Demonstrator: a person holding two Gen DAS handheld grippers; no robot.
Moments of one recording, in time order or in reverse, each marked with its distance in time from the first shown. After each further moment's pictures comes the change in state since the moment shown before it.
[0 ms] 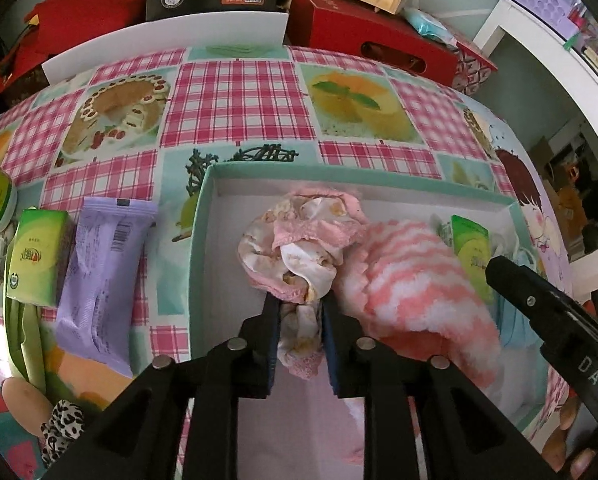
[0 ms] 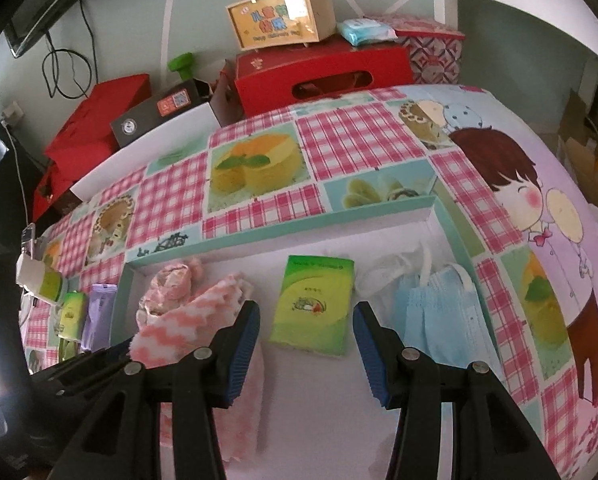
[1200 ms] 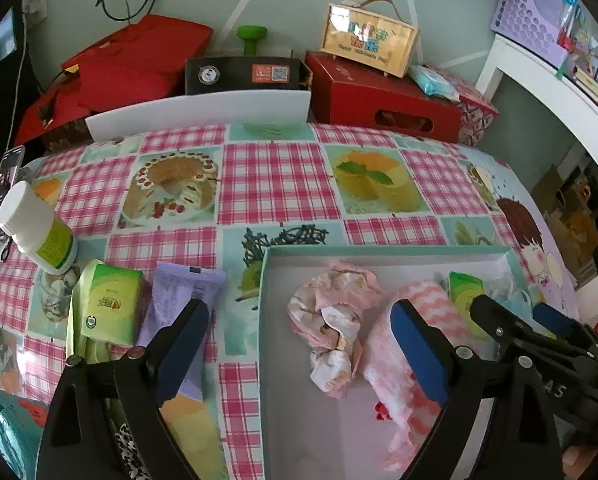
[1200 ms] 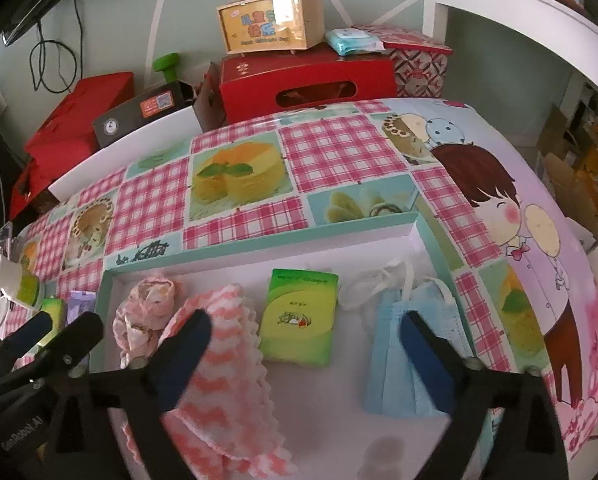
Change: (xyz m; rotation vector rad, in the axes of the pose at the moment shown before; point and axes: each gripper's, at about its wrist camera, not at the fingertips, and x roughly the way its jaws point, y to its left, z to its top) left arm -0.055 0.012 0.011 0.002 -0.226 0.083; right arm -0.003 0.007 0.006 -0.015 -0.036 -0.113
